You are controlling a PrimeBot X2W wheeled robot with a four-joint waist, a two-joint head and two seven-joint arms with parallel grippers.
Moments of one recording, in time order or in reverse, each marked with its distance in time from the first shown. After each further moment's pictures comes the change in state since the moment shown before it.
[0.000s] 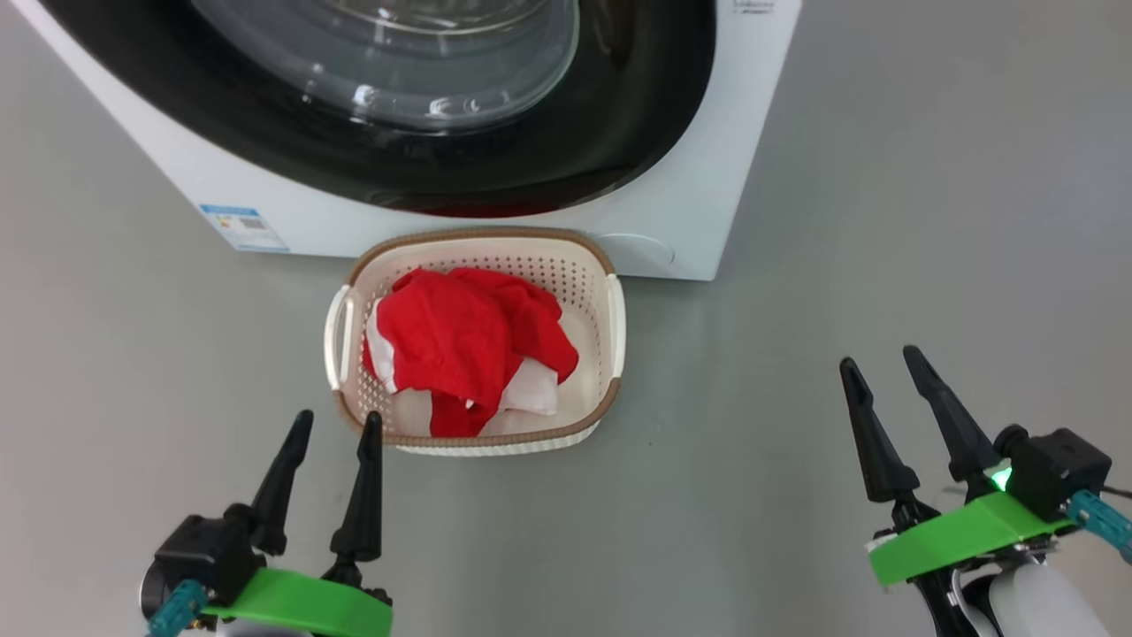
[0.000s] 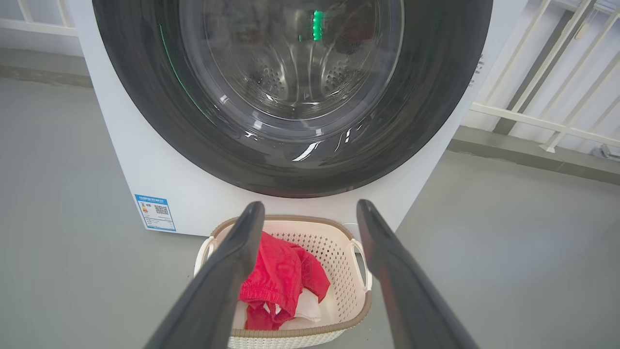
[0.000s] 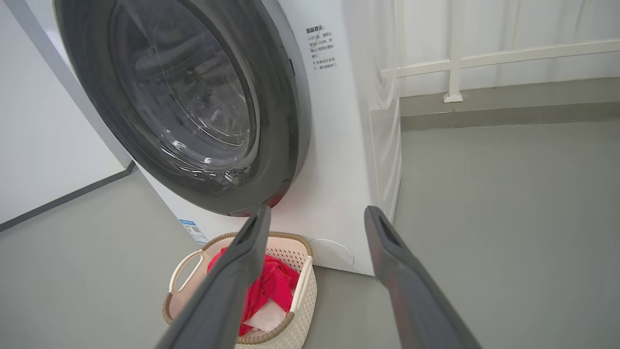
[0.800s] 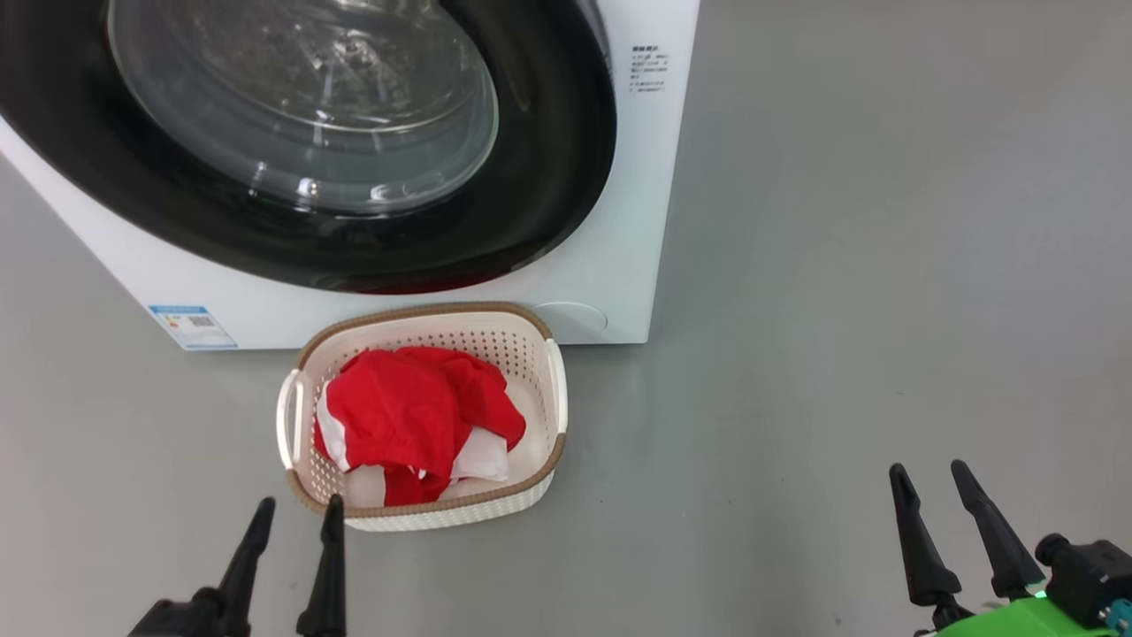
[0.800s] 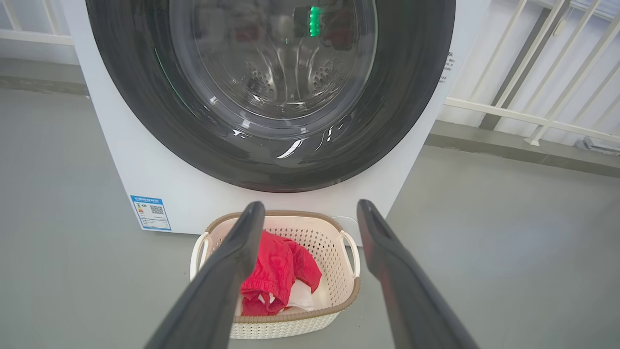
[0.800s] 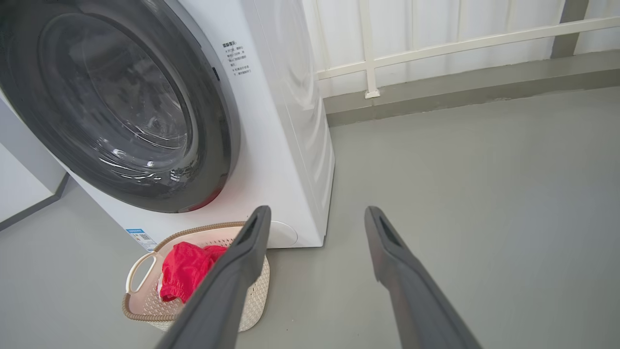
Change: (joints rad) left arm 0.162 0.008 0.075 -0.028 0.028 -0.001 0.000; right arm 0.229 0.042 -0.115 -0.031 -0.003 0.000 0.000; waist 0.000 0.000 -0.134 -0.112
